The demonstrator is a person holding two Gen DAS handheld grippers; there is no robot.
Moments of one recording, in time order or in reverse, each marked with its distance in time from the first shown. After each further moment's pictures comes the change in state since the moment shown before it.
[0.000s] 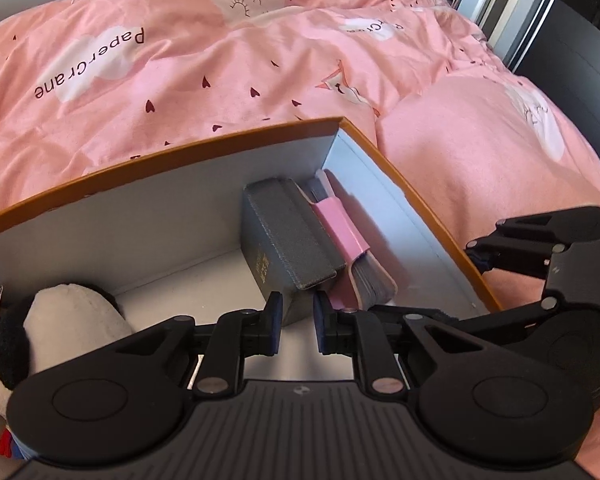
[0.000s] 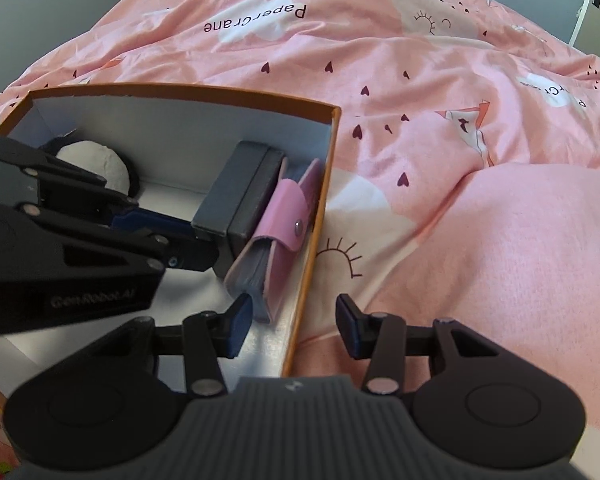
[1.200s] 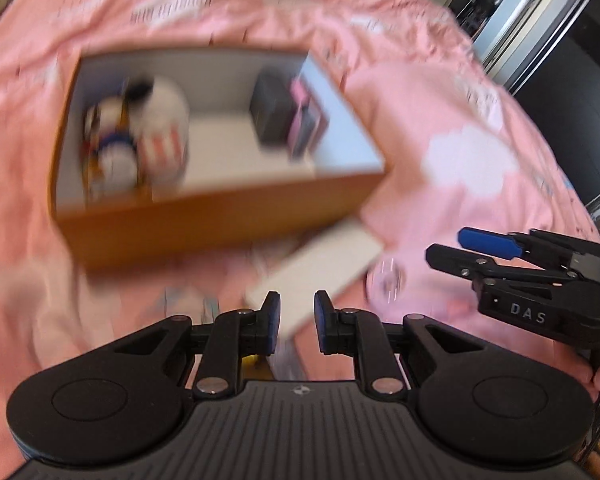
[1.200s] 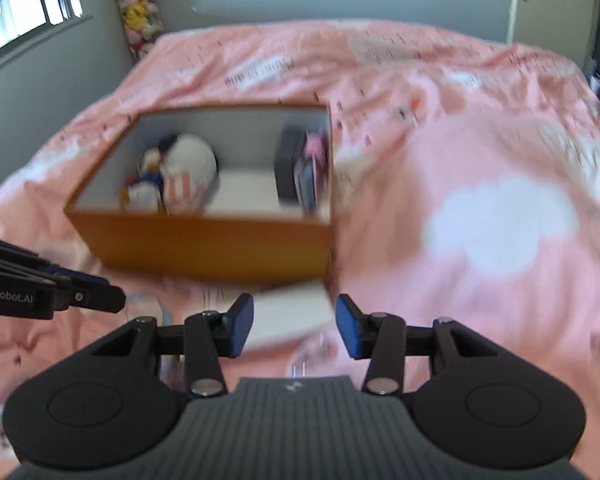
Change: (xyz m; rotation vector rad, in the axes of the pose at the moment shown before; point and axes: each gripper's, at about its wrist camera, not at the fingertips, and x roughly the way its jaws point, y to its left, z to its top) left arm -0.166 -0.047 -0.160 -0.211 0.049 -0.026; right arm -0.184 0.069 -0.168 0.169 -0.160 -0.027
